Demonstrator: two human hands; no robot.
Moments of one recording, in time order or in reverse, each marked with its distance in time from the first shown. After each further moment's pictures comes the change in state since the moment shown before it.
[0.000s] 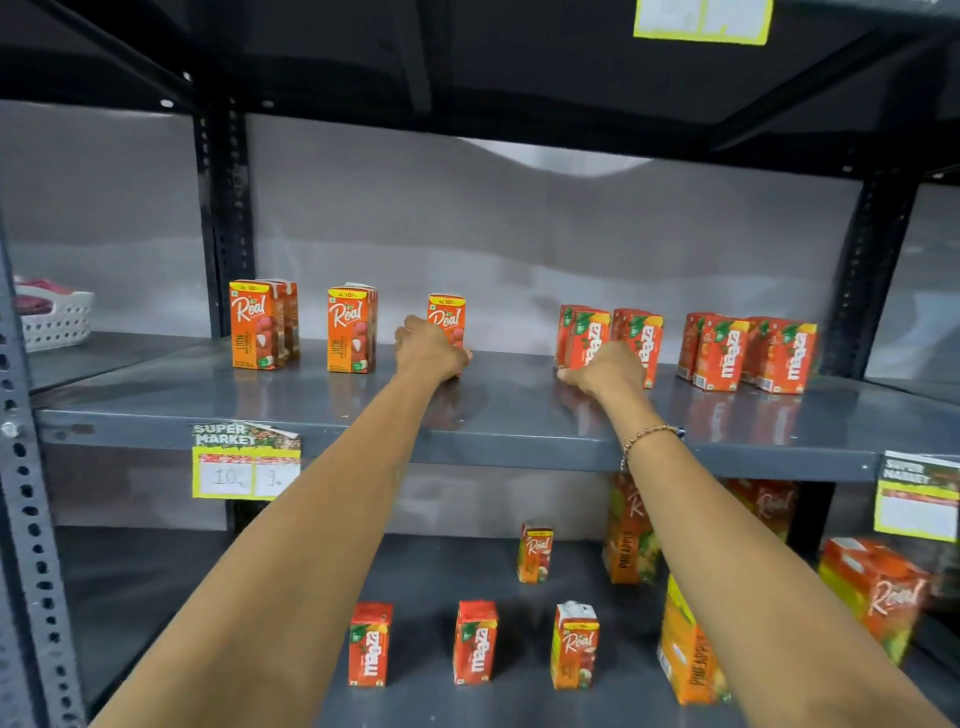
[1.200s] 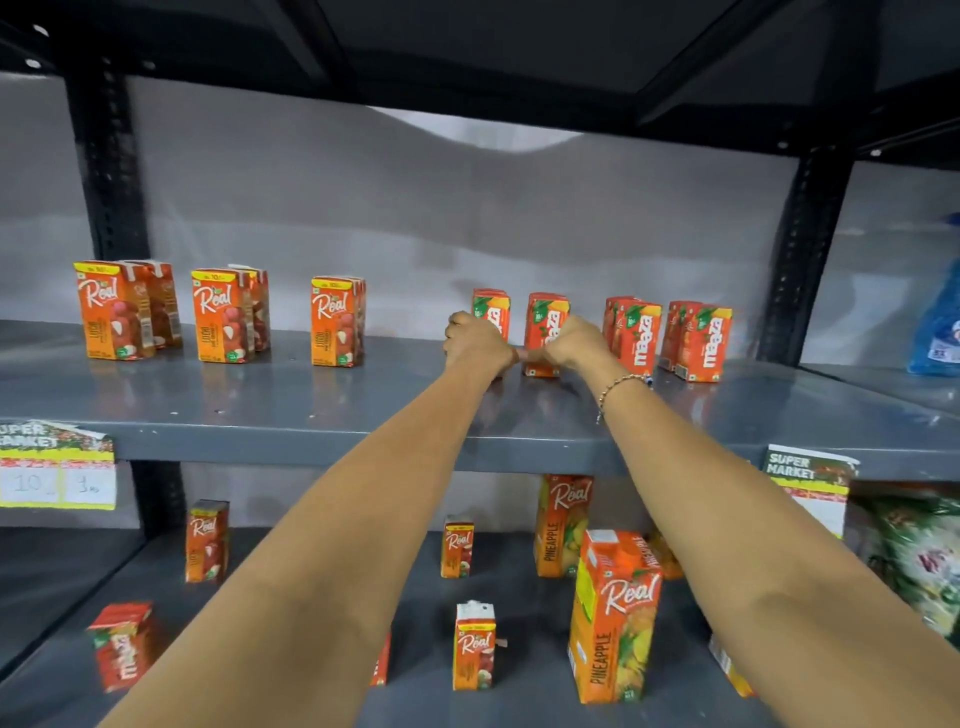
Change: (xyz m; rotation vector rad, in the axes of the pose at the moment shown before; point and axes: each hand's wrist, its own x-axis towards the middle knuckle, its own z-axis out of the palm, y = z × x) left_hand -0.028 0.127 0.142 0.065 -0.122 0.012; right_hand 0.079 0.072 -0.036 0.052 -0.170 -0.082
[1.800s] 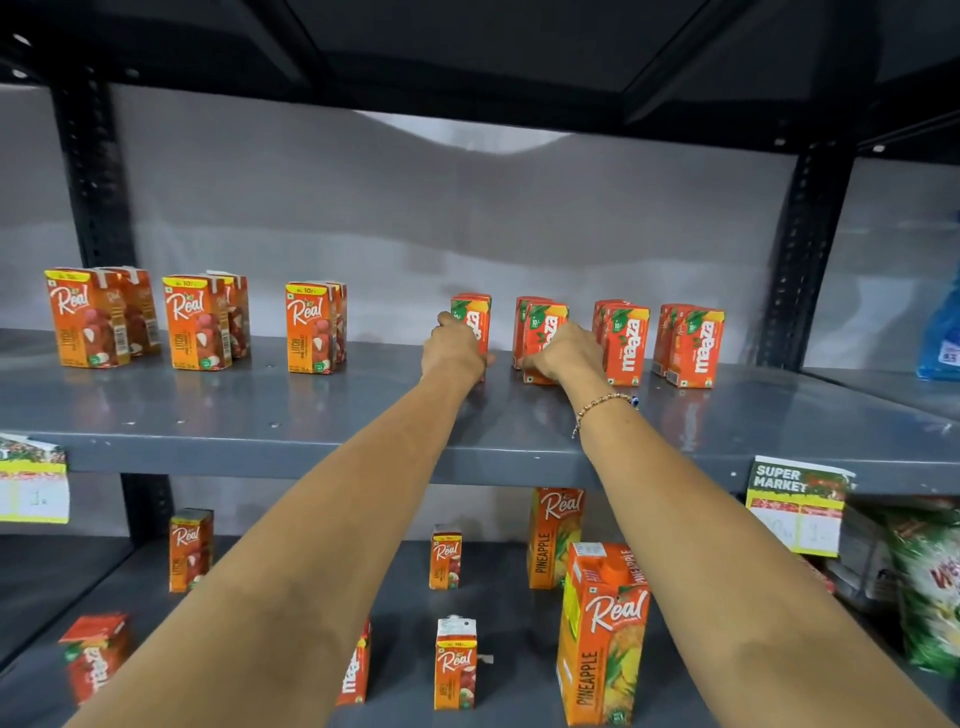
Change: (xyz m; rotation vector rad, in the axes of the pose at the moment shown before) left_hand 0.014 -0.006 0.009 0.076 0.079 0.035; right_hand 0.017 0.019 0.011 0.008 0.129 0.010
